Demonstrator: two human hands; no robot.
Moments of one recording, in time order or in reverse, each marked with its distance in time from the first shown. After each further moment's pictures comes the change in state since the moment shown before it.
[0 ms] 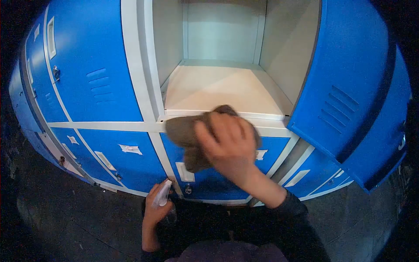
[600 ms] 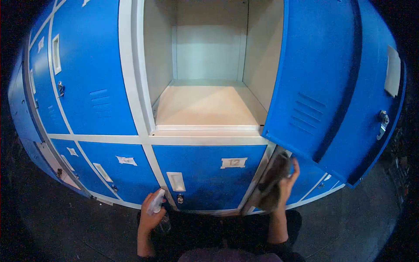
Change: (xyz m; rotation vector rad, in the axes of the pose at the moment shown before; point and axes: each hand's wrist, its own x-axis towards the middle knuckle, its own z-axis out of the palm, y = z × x) left_hand 0.000 -0.019 0.004 -0.116 -0.001 0.066; right_hand -0.147 0.050 -0.077 0.947 0.562 1.066
